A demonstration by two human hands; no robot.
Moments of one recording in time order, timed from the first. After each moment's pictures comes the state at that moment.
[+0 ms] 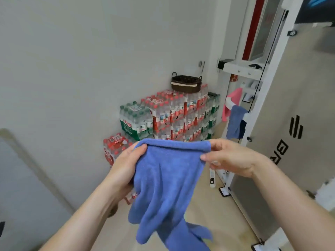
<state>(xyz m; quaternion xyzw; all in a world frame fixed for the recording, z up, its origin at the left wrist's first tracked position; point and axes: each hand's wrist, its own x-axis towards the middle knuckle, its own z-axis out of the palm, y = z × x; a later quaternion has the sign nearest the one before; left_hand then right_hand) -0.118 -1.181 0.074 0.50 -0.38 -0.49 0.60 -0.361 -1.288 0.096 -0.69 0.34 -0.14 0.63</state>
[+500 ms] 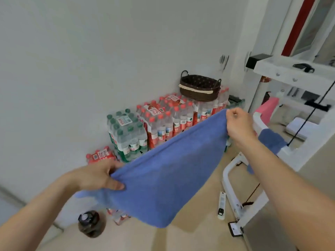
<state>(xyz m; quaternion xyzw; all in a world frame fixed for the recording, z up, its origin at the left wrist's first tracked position) 0.009 -1.493 0.025 0.66 -0.61 -0.41 0.16 -0.302 -1.738 0.057 -0.64 0.56 -0.44 0.31</state>
